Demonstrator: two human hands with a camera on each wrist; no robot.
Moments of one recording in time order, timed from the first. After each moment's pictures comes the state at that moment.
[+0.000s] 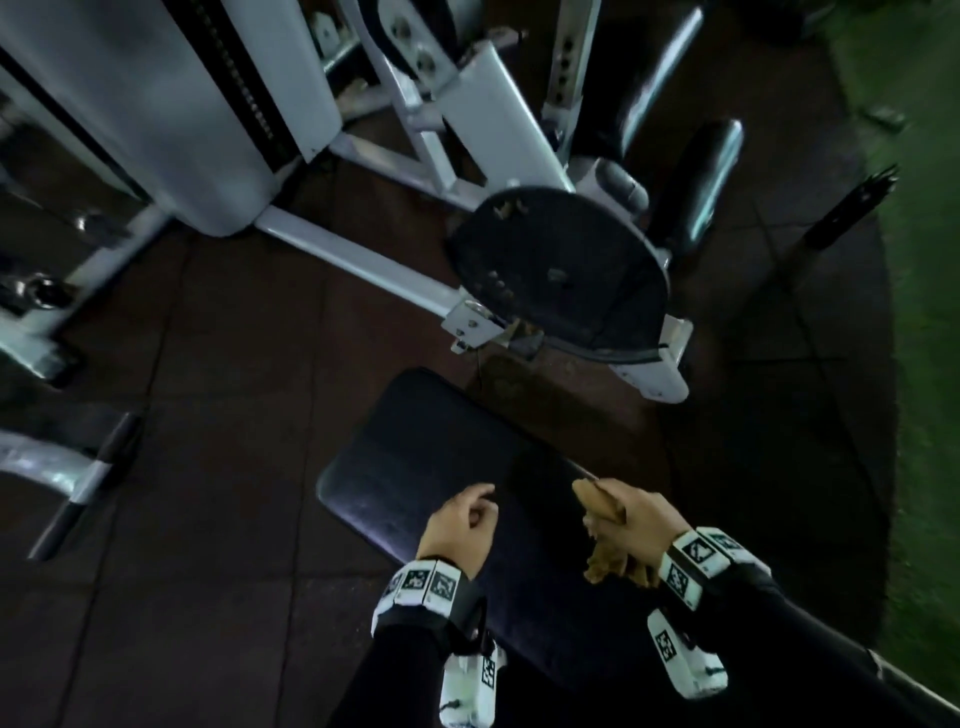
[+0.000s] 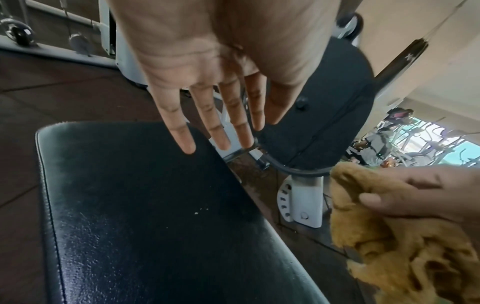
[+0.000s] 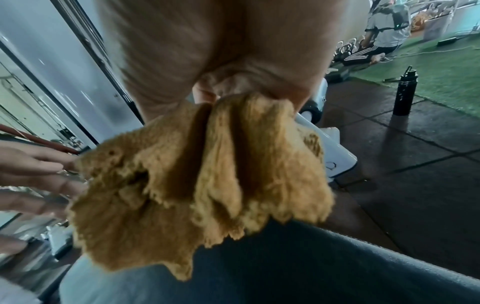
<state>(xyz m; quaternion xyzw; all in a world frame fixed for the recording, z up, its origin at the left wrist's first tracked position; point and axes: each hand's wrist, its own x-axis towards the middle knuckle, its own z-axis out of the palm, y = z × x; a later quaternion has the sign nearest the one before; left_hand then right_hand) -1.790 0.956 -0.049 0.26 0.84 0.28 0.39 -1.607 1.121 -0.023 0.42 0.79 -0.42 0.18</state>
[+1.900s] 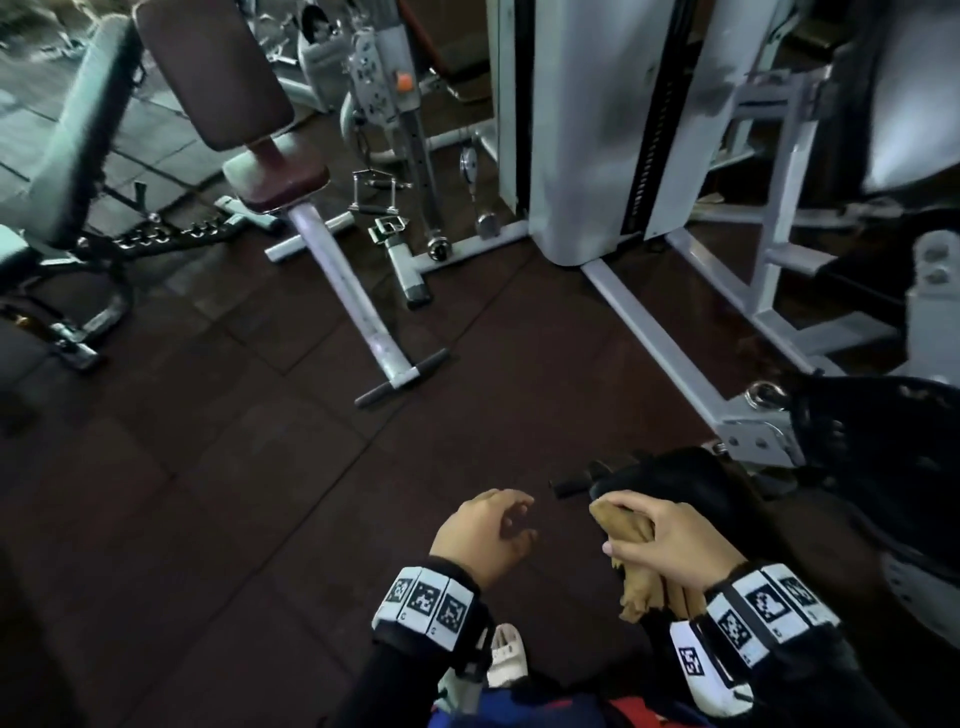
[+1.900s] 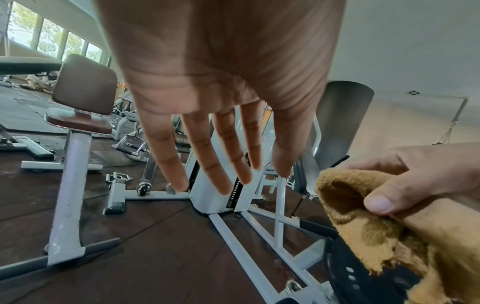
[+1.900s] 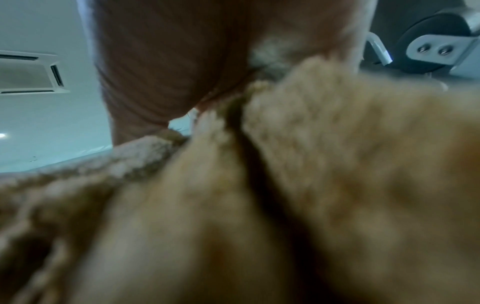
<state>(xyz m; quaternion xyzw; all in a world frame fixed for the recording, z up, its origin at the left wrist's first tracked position) -1.917 0.625 0.174 0.16 0.91 0.32 0.23 -1.850 0.864 0.189 0.10 0.89 -0.39 0.22</state>
